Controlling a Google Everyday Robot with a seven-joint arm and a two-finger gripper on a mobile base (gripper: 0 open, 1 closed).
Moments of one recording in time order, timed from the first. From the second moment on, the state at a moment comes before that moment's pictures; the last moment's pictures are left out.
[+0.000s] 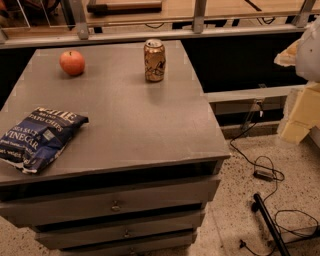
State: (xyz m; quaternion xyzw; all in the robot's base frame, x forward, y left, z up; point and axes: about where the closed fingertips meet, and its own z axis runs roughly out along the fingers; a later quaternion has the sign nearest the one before) arm 0.438 -0.217 0.977 -0.60 0.78 -0.03 0.16
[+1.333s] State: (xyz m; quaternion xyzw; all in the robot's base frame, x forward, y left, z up) arm 0.645 -0.099 0.968 -0.62 0.74 0.09 0.26
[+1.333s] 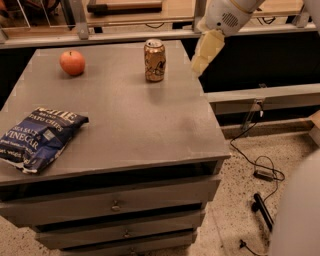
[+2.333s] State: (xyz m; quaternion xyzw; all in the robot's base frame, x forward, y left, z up) arm 0.695 -0.059 0.977 -0.60 0.70 0.13 0.36
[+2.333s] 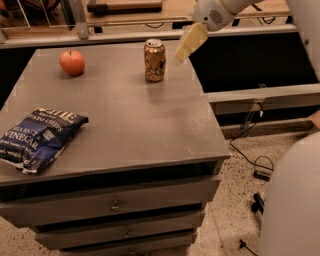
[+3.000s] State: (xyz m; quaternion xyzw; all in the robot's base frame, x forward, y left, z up) arm 0.762 0.000 0.940 -0.53 0.69 0.23 0.44
